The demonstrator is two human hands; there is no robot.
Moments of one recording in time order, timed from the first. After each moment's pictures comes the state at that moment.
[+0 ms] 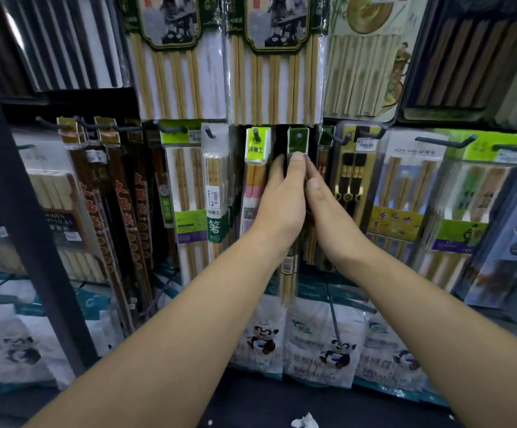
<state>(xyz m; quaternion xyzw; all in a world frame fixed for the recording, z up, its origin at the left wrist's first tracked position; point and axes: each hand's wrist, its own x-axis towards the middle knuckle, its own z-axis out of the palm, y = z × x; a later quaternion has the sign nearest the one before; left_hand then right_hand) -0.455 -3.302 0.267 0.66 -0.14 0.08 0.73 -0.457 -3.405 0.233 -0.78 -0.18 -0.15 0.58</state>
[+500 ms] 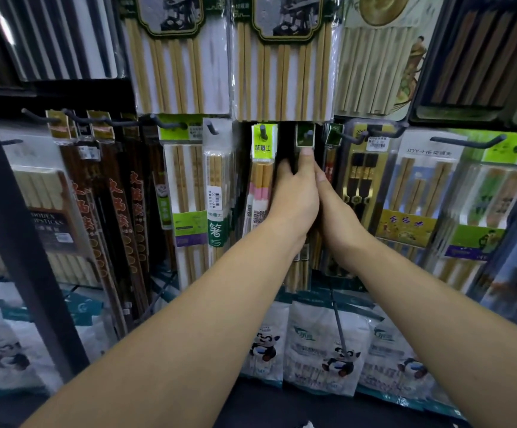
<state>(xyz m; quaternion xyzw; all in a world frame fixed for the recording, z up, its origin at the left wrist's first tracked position) -0.433 -3.319 0.272 0.65 -0.08 0.06 0.75 -0.427 -3.401 0.235 -0.73 -0.14 -0.12 0.65</state>
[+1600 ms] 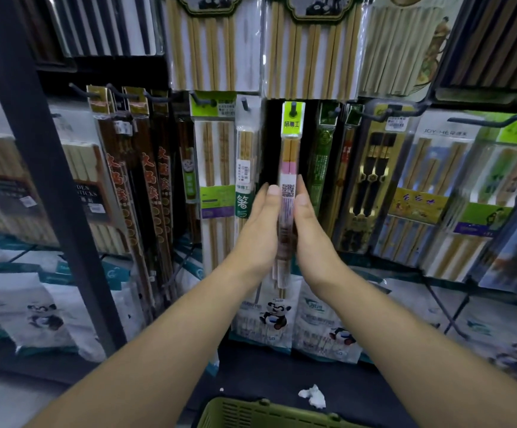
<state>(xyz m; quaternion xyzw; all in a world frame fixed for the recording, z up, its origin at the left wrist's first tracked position) -0.480 -3.232 0.197 0.64 -0.13 0.01 0.75 -0.481 -3.332 0.182 -0.73 -0.16 -0.10 0.66</state>
